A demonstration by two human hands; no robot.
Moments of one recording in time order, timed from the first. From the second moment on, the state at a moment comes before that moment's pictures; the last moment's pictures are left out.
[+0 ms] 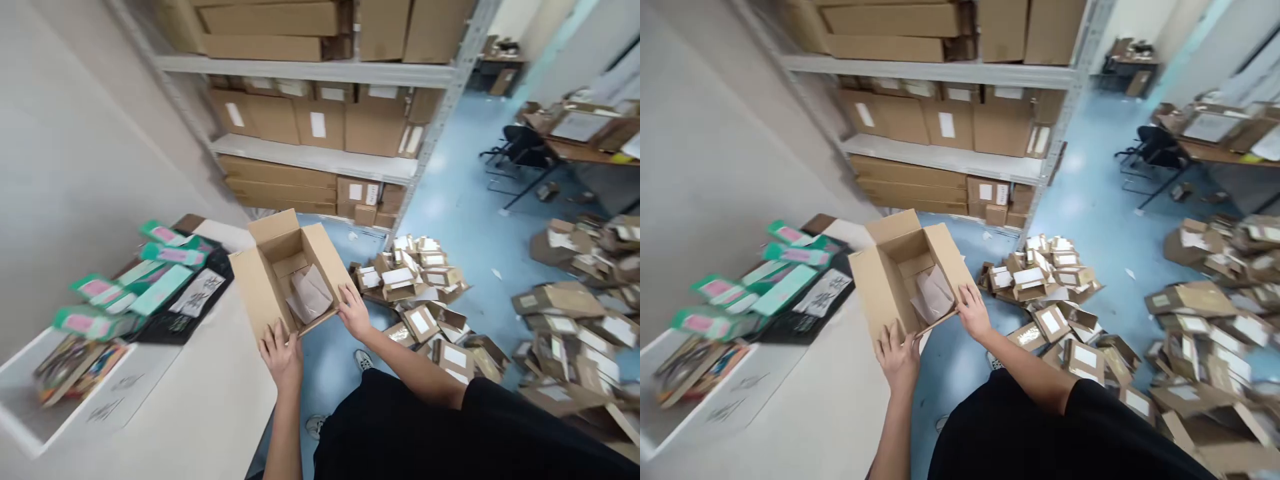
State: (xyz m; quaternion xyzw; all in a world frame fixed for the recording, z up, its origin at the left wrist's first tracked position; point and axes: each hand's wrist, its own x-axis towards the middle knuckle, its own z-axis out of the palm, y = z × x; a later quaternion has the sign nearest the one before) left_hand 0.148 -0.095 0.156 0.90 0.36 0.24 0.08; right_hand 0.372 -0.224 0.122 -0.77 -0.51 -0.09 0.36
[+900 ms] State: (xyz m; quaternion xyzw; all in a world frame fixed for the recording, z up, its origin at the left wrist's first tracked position) left_hand 0.489 -0.180 0.209 0.95 0.09 0.18 0.25; right_hand 0.597 -0.405 0.135 -0.91 -0.23 -0.17 0.31
